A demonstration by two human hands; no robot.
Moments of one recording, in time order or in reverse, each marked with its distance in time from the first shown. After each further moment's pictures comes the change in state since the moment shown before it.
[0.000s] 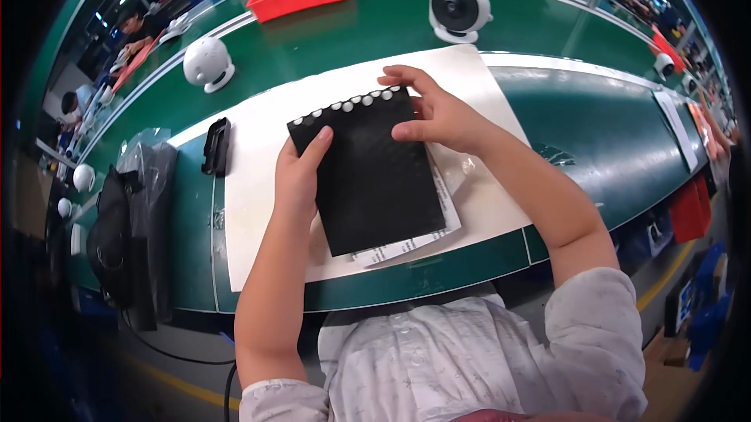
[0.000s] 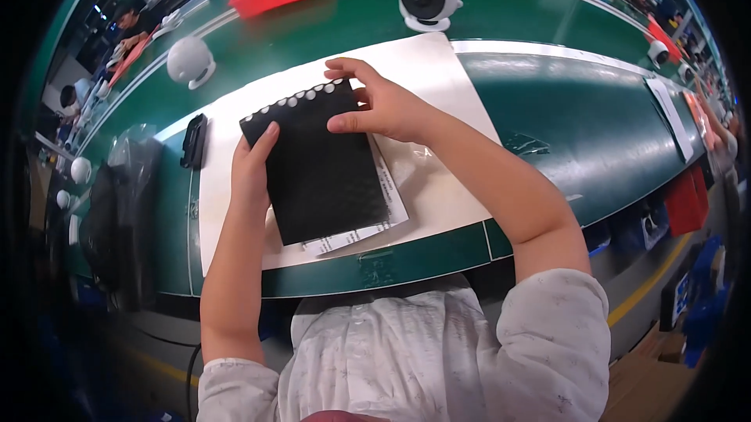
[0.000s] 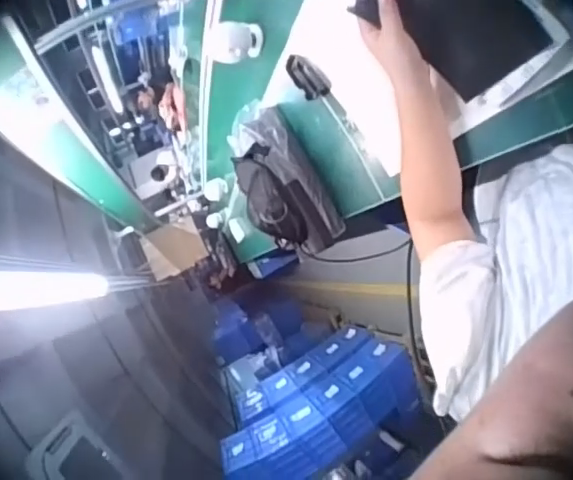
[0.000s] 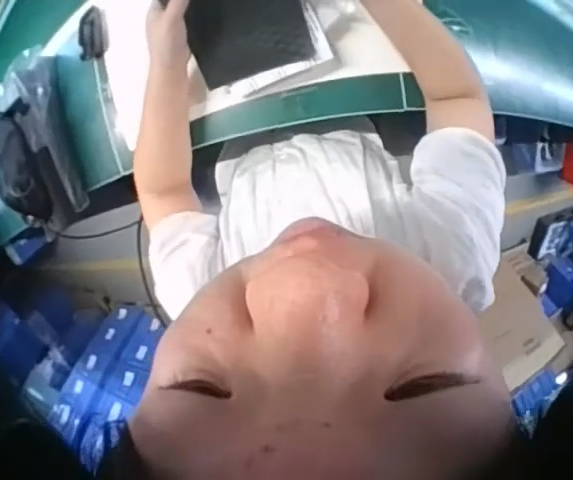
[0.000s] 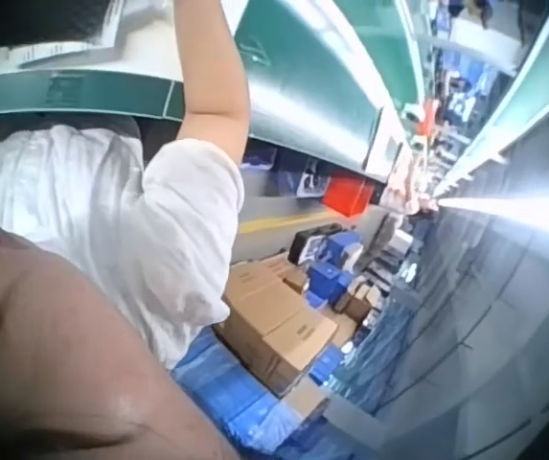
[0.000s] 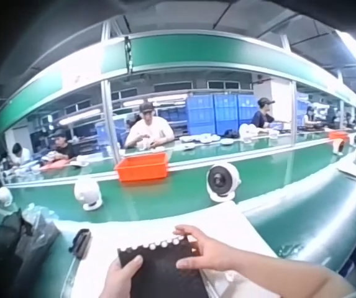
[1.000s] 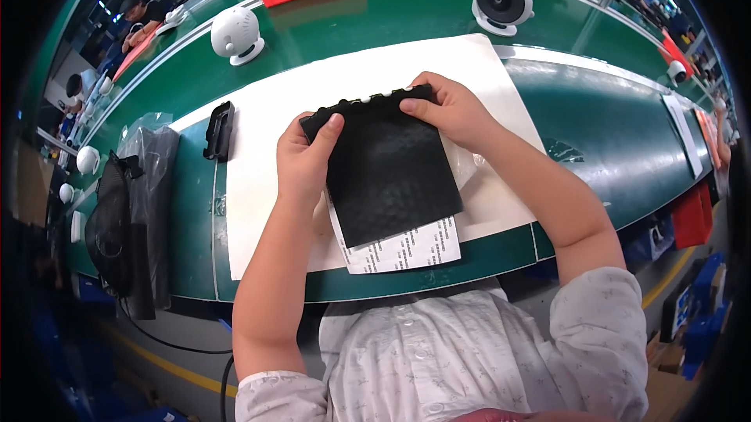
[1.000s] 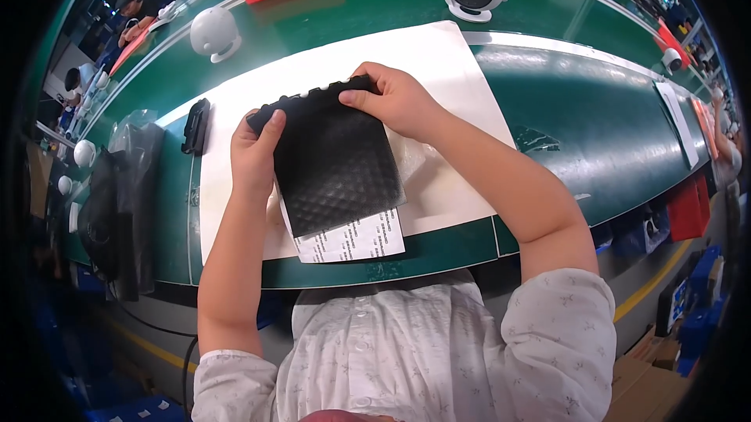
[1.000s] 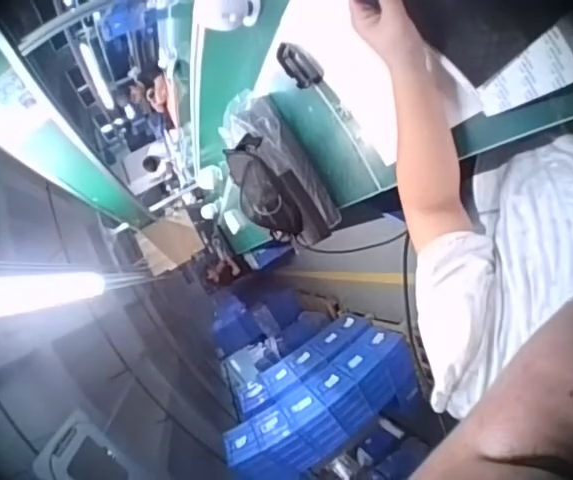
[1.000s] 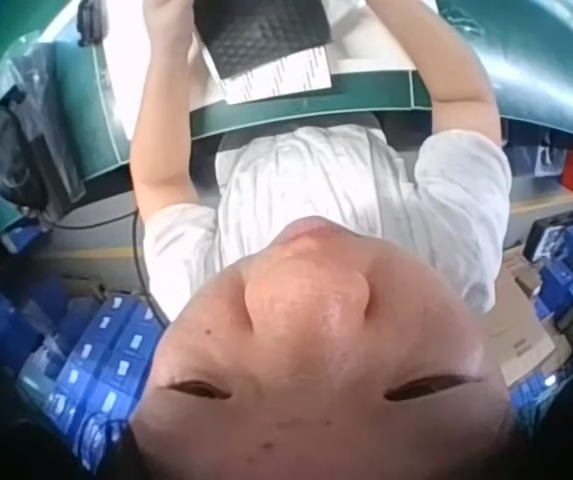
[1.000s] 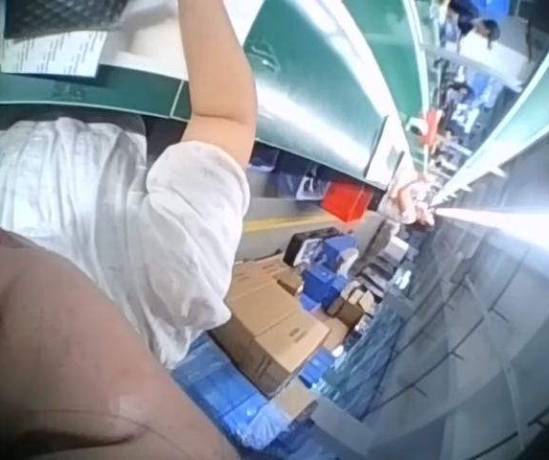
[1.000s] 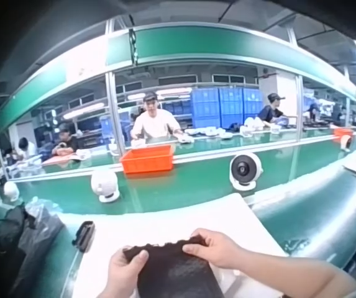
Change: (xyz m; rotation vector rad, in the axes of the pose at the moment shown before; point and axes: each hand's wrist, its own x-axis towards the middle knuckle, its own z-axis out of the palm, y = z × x) left_hand 0.002 -0.001 -0.015 0.110 0.002 0.124; right_hand 0.012 0.017 0.014 0.069 0.113 0.137
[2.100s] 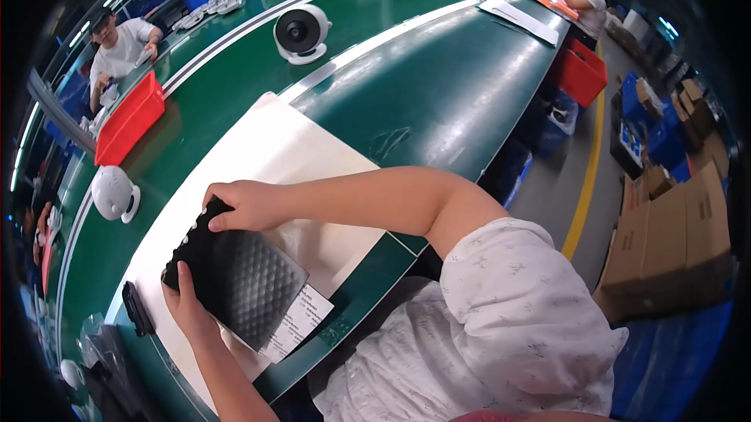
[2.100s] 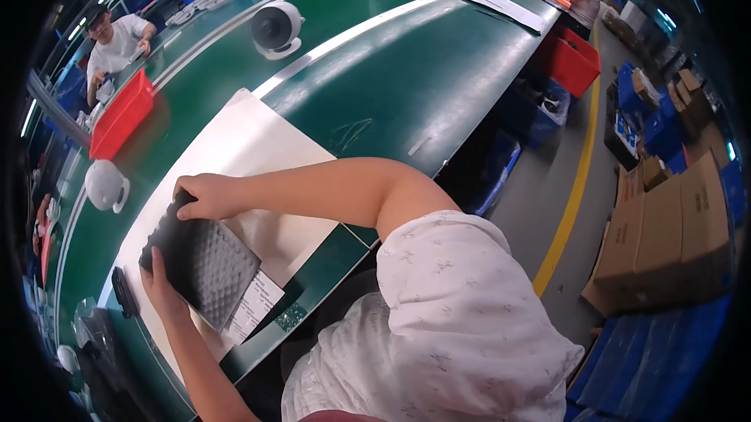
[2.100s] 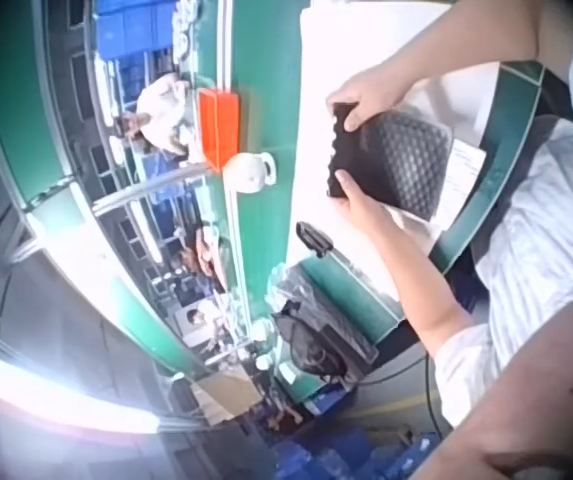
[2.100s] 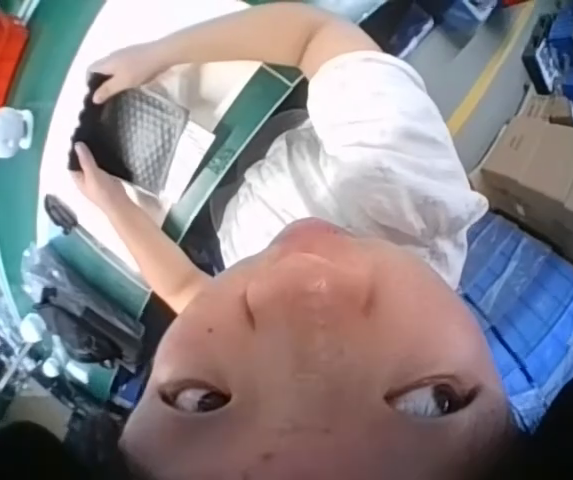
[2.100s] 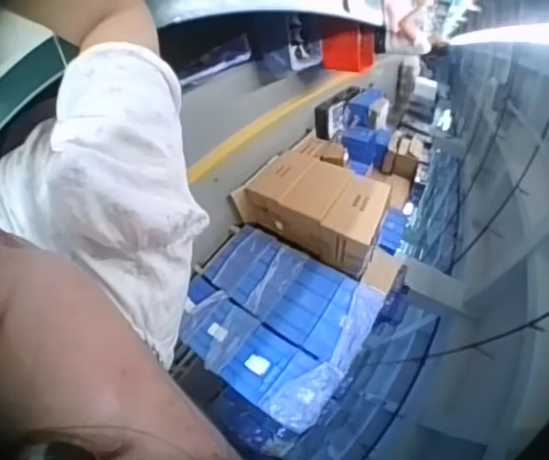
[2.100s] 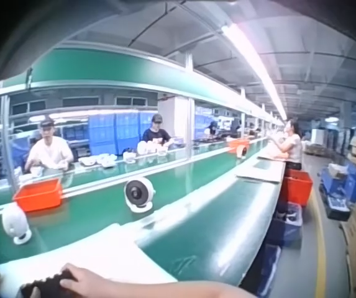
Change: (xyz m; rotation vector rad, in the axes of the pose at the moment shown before) left_hand -0.003 0.001 0.011 0.026 -0.021 -0.007; right_hand 0.002 0.010 -0.004 -0.372 0.015 -0.193
